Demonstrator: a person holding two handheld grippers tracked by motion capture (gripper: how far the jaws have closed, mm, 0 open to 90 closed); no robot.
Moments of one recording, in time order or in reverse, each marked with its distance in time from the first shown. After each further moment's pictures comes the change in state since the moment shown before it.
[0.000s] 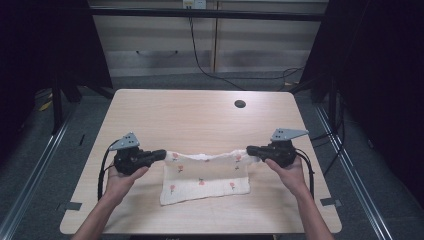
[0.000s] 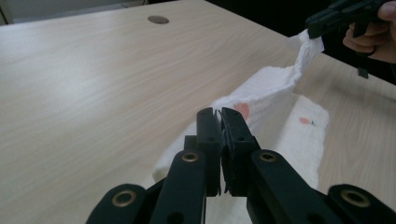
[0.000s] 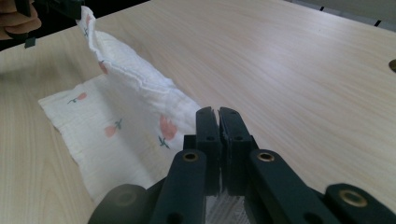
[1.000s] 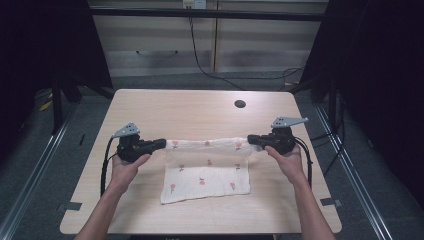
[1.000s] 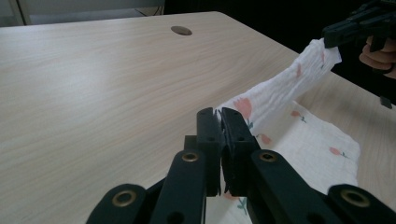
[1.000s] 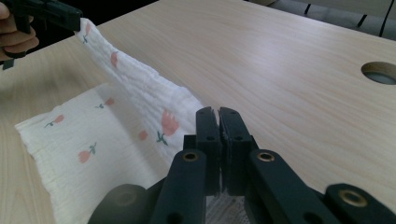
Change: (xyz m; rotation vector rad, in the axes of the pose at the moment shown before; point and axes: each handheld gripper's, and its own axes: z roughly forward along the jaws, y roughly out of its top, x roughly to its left) left arm 0.033 0.011 0.017 -0.040 0.035 -0.078; right arm -0.029 0.017 0.009 -0.004 -0.030 0.057
